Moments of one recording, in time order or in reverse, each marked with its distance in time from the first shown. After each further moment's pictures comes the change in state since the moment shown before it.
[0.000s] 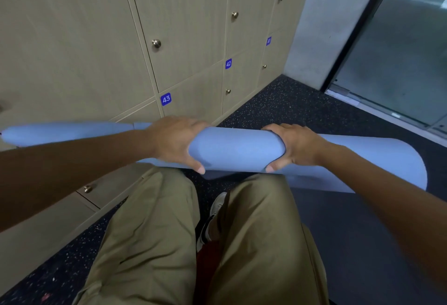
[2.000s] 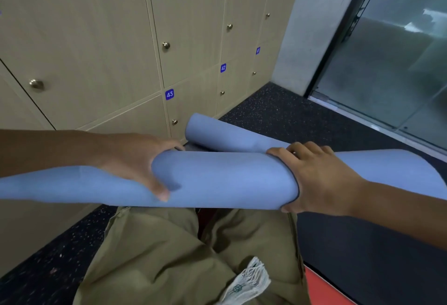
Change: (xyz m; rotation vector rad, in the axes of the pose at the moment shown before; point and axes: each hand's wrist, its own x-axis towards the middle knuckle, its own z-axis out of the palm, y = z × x) left_hand -0.209 0.058 -0.040 -0.324 -0.243 0.018; right_hand -0.232 -0.125 0.009 -0.370 0.106 -0.016
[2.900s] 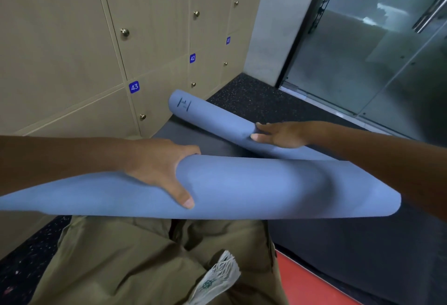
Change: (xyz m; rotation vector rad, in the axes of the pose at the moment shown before) left_hand 0.062 0.067 0.016 -0.041 -0.122 0.122; right_hand 0.081 0.086 0.004 0.216 -0.507 0.288
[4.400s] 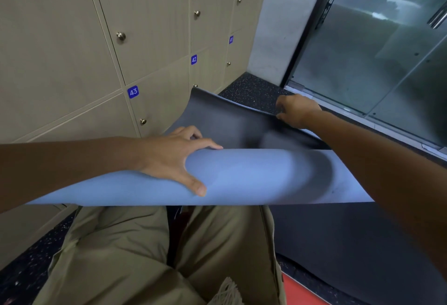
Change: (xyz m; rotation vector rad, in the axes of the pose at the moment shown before) left_hand 0.062 -0.020 -0.026 0.002 0.129 0.126; right_hand 0.106 0.078 -0.039 -0.036 0.537 0.097
